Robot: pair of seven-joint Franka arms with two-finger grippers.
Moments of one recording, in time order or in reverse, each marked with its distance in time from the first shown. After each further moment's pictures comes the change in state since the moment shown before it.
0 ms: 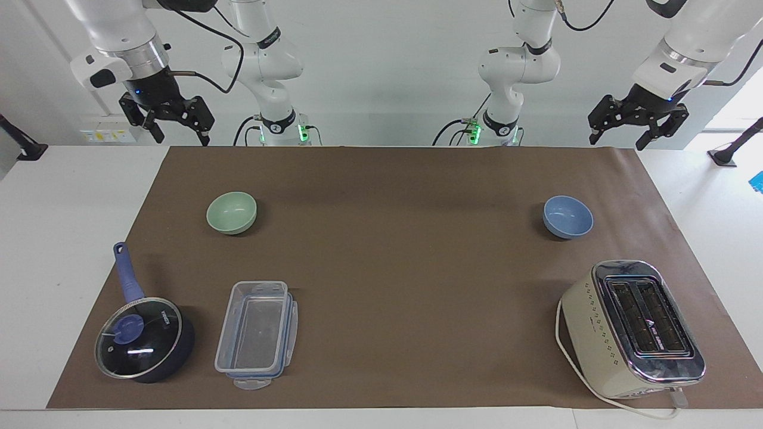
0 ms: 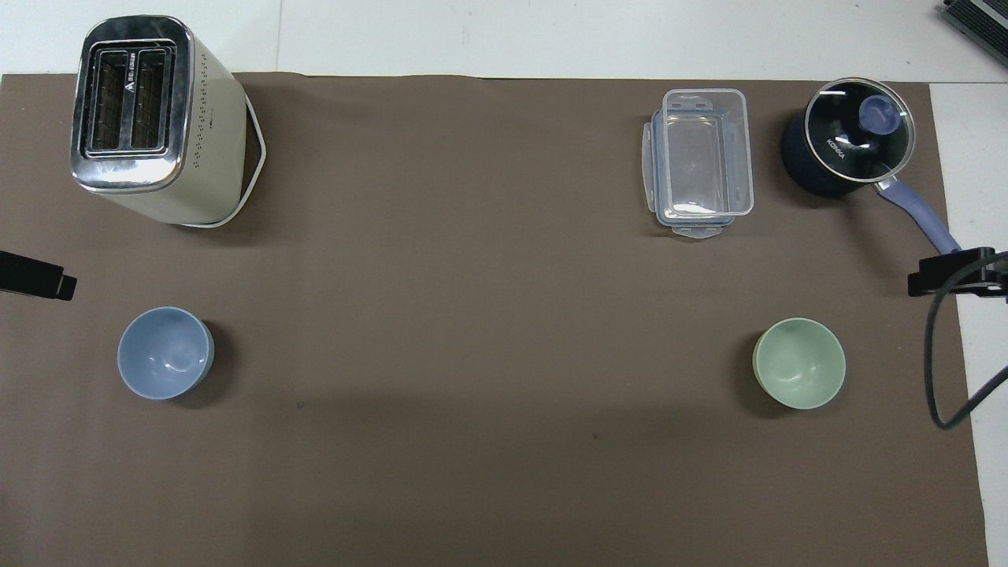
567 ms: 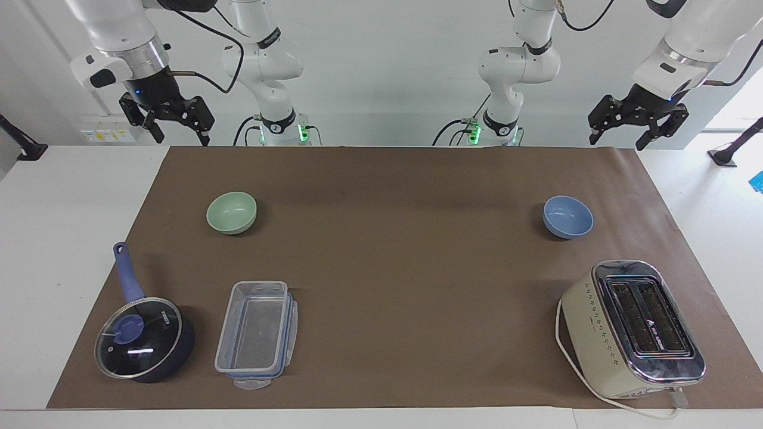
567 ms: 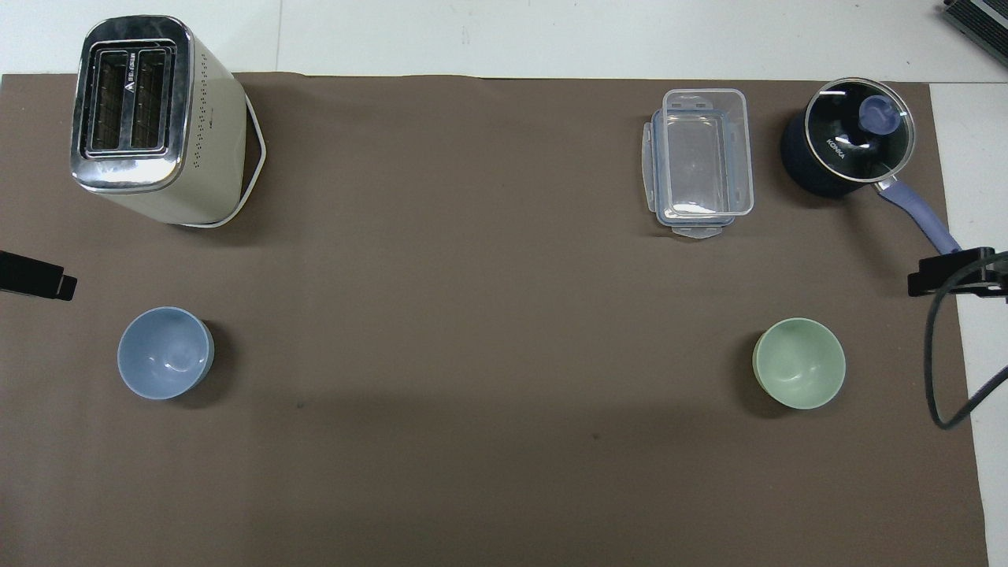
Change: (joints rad) left arm 0.000 0.000 0.000 0.000 0.000 0.000 0.000; right arm 0.000 0.000 0.000 0.000 0.000 0.000 0.000
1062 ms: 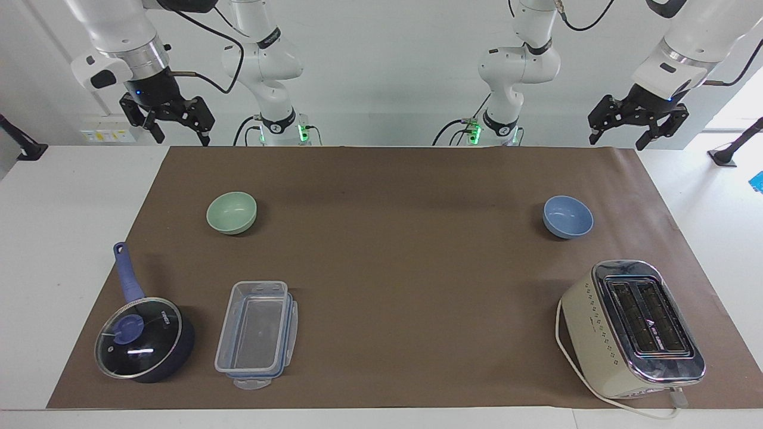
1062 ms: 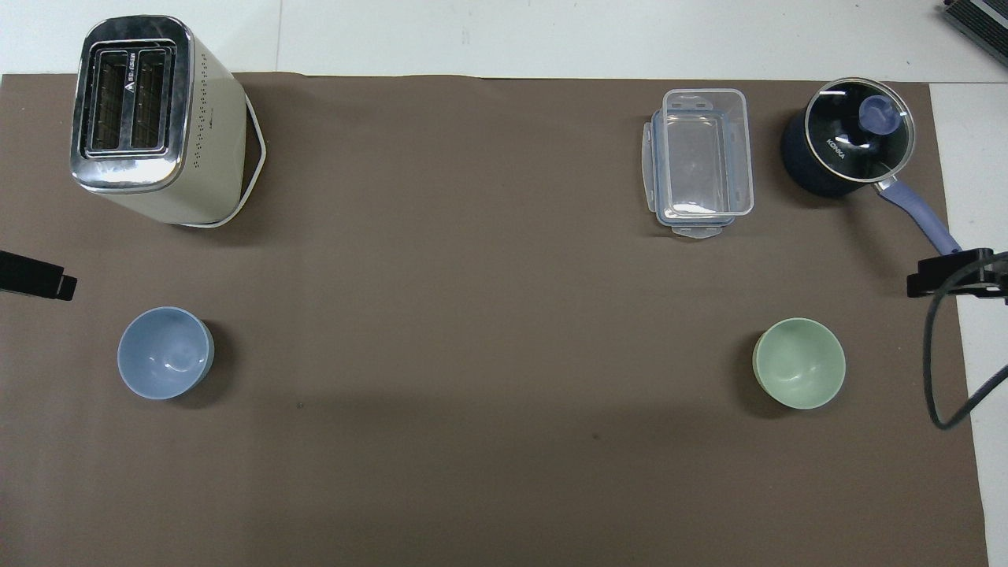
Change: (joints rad) left arm 0.000 0.000 0.000 0.000 0.000 0.000 0.000; right arm 0.000 0.000 -0.001 -0.003 0.000 -0.005 0.000
